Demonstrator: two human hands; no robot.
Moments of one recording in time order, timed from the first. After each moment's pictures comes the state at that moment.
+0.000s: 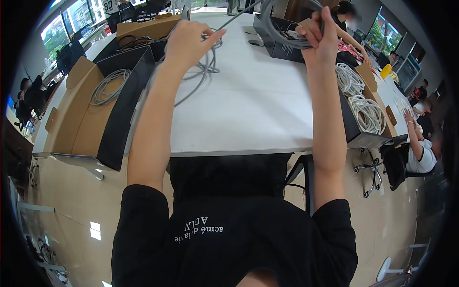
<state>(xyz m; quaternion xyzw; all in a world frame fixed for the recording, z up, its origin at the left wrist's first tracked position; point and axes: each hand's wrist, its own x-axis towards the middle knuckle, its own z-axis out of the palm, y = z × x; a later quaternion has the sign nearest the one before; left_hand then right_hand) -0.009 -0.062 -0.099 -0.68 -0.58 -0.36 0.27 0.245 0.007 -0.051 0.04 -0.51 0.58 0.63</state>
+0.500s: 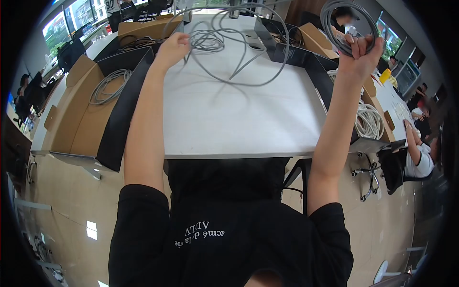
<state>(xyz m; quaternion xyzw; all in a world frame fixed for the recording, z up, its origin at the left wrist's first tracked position) -0.084 -0.021 -0.137 -0.63 -0.63 -0.46 -0.05 0.301 0.008 -0.027 0.08 -0.45 0.45 0.77</state>
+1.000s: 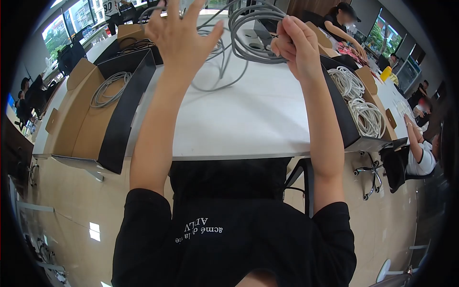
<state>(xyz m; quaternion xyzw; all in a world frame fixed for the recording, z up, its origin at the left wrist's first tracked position) 0.028 -0.103 -0.072 -0.50 -0.59 -0.38 0.51 0.221 -0.020 -0.062 0.04 -0.72 0.49 0.49</state>
